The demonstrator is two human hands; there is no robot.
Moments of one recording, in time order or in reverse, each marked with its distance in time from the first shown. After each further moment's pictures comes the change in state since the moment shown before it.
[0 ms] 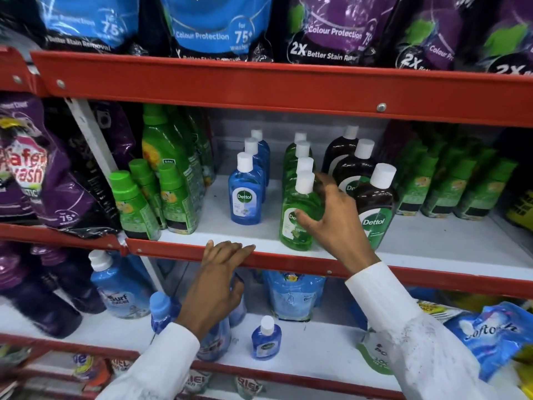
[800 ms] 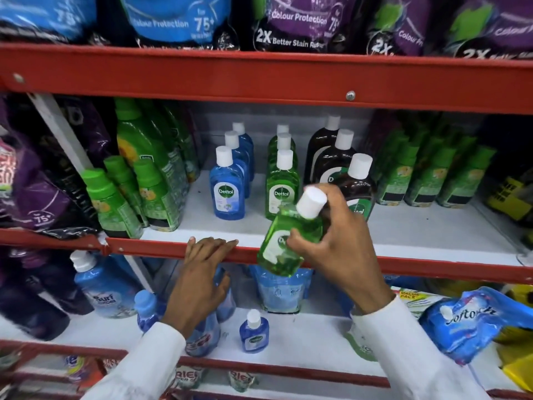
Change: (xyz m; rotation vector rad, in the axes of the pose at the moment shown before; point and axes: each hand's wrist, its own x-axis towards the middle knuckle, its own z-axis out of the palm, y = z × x) left_hand 0.000 0.007 0.003 0.047 0.031 -0.030; right_hand -0.061 -0.012 -0.041 0.150 0.039 -0.045
